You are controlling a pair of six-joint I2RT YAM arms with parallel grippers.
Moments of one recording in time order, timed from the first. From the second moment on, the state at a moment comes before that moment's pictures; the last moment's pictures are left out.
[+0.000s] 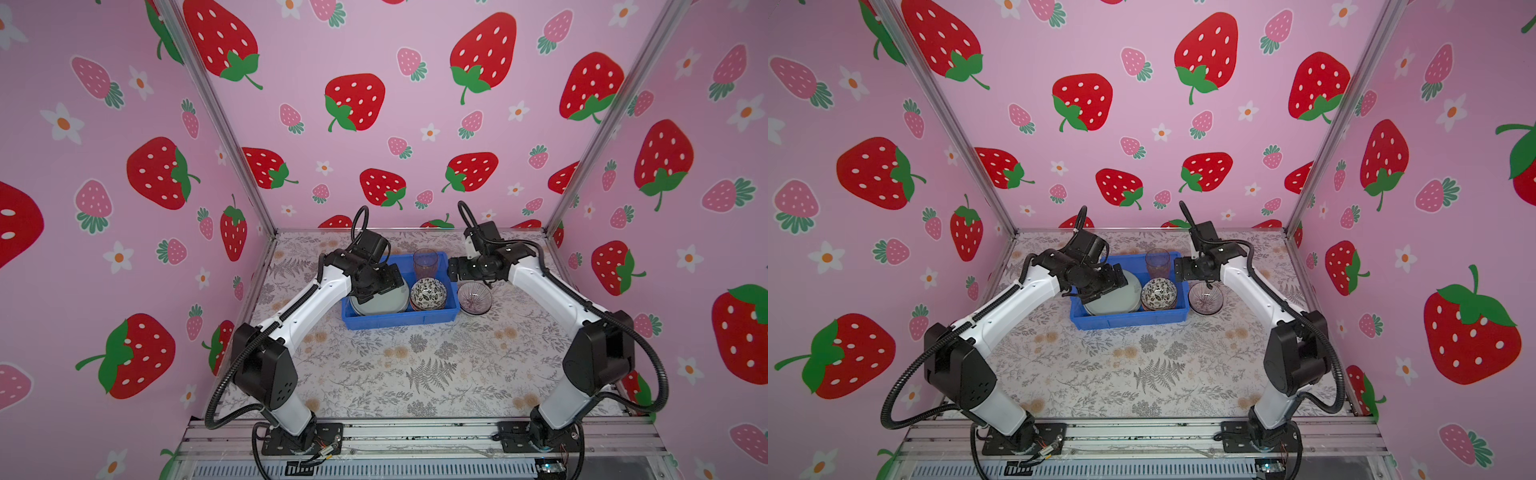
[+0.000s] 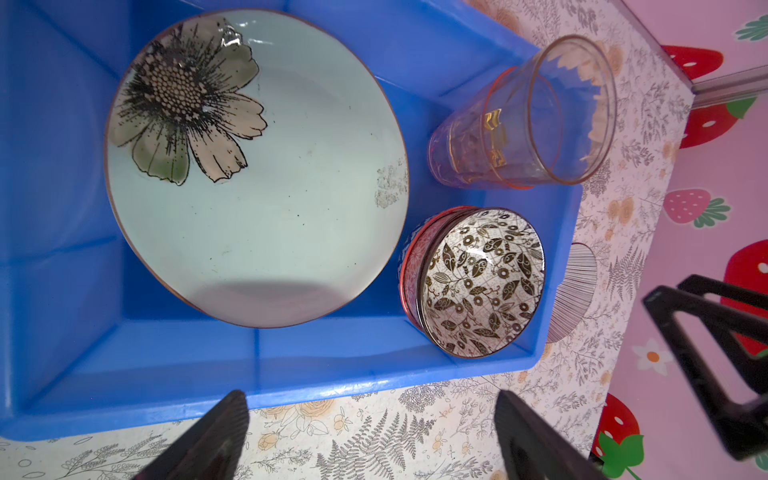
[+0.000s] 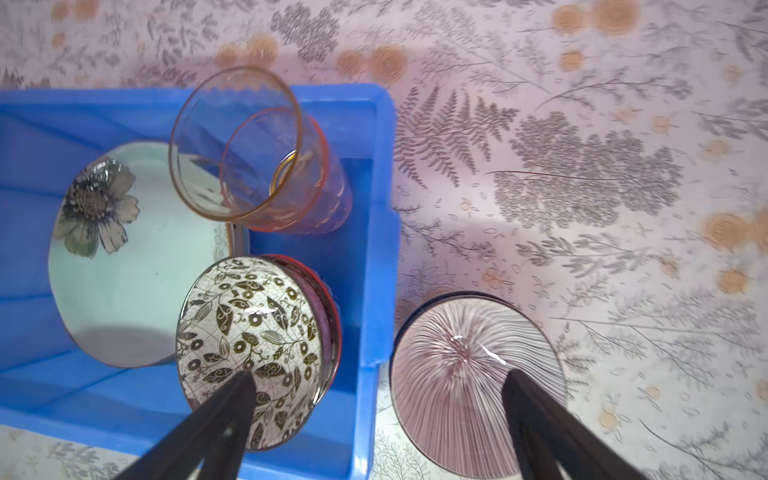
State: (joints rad) left arm -0.50 1.64 1.51 -0.93 0.12 -0.82; right arm 0.46 1.67 1.51 -0.80 0.01 0.25
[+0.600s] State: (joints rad) left arm -0.66 1.79 1.67 -0.93 0.13 -0.76; right arm 0.24 1.62 1.23 -0.78 -0.04 0.21
